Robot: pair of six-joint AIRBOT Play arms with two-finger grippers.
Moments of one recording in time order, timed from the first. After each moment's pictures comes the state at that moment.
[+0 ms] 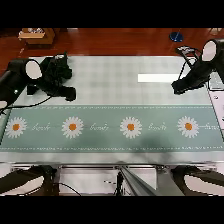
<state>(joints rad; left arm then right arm) -0.23 -1.29 1.18 1.44 -1.21 -1.47 0.10 -1.38 1.43 -1.70 1.51 1.42</state>
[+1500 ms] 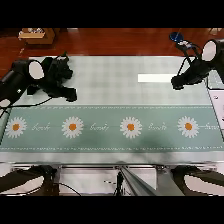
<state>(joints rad) -0.23 -1.32 1.18 1.44 -1.21 -1.47 0.10 -1.38 1.43 -1.70 1.38 1.41</state>
